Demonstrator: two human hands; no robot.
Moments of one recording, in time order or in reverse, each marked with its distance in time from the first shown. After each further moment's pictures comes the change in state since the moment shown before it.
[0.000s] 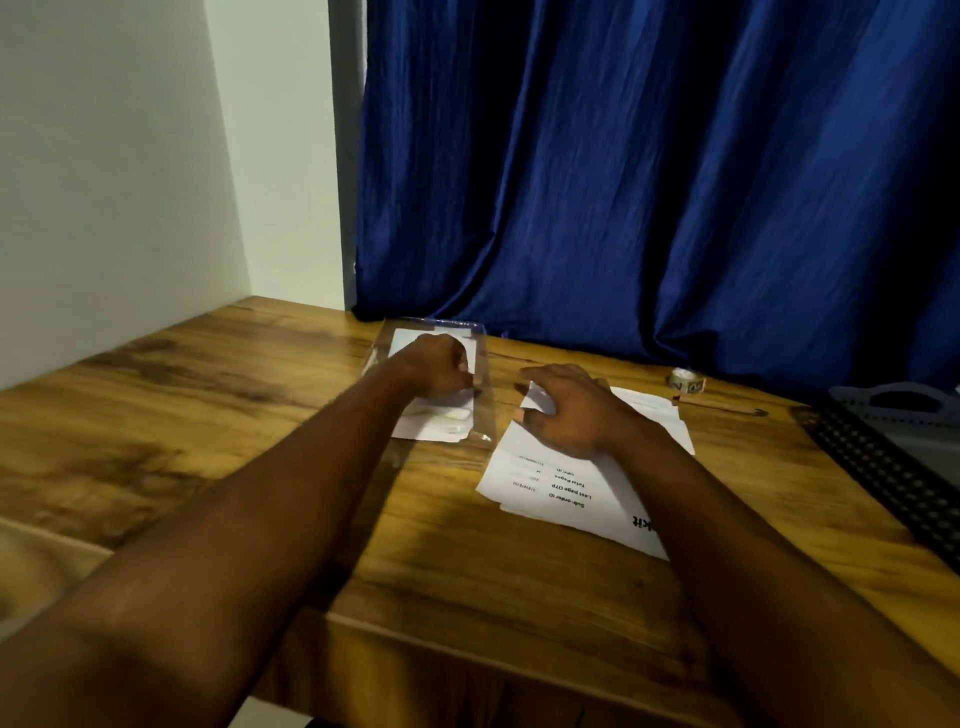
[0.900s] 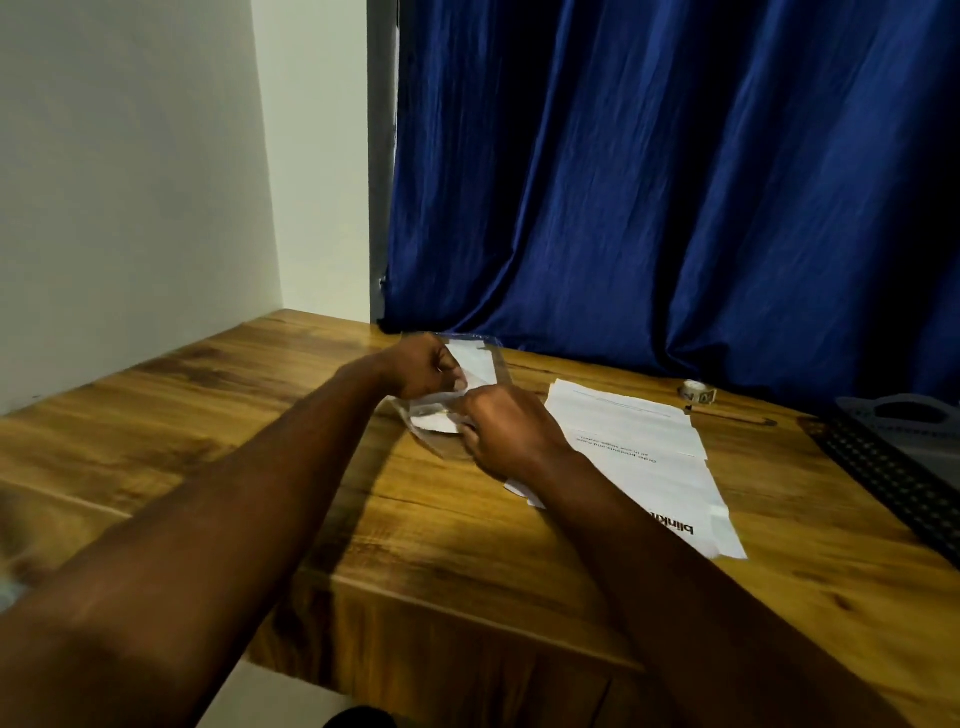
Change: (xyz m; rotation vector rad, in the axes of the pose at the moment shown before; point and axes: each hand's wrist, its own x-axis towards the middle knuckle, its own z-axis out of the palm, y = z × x) left_hand -0.034 -0.048 -0.039 -0.107 -0.019 0.238; right_hand -0.020 -0.125 0.021 -0.070 0.228 -0.251
